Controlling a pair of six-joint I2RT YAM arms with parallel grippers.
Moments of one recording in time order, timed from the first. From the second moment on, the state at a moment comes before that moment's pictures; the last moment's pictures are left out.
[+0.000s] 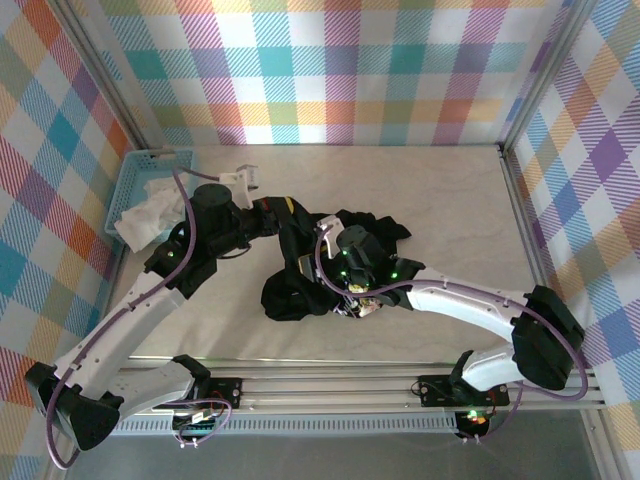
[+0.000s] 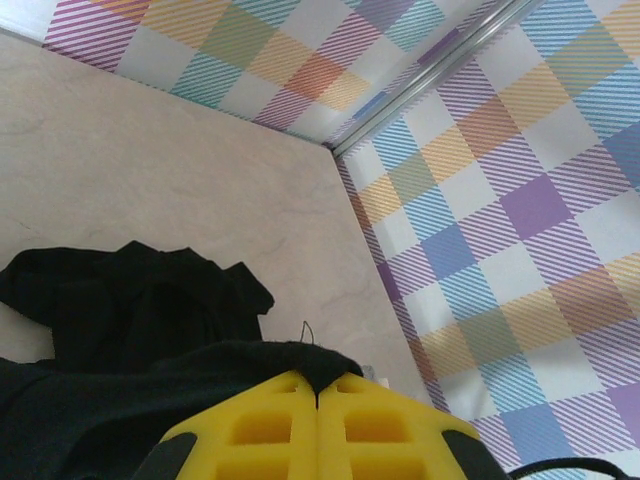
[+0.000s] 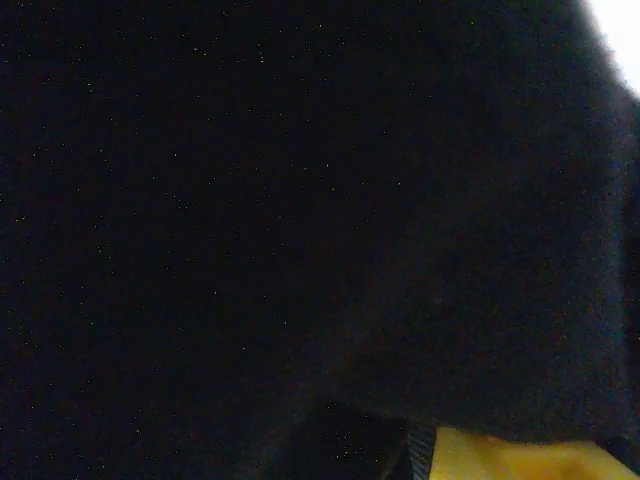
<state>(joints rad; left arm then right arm) -0.57 1.06 1.10 -0.32 0.19 -0.73 0.94 1.39 0.91 -0.02 0.00 0.39</state>
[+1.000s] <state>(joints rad) -0.56 1.17 1.12 -0.52 -0.07 -0.59 0.57 1.31 0.89 0.34 -1.10 0.40</state>
